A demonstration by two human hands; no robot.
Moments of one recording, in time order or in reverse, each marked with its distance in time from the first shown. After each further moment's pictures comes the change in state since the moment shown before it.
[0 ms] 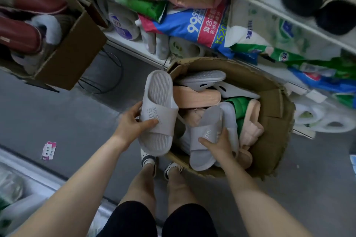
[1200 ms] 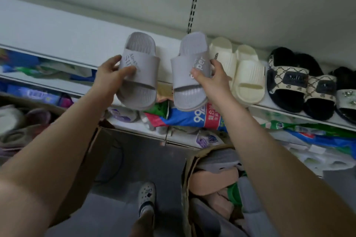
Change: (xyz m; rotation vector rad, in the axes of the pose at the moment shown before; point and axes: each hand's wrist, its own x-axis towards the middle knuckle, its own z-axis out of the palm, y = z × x) left_hand 0.244 0.355 -0.180 -0.062 0.097 0.422; right_hand 0.030 -0.485 -0.104 0.521 0.295 -0.646
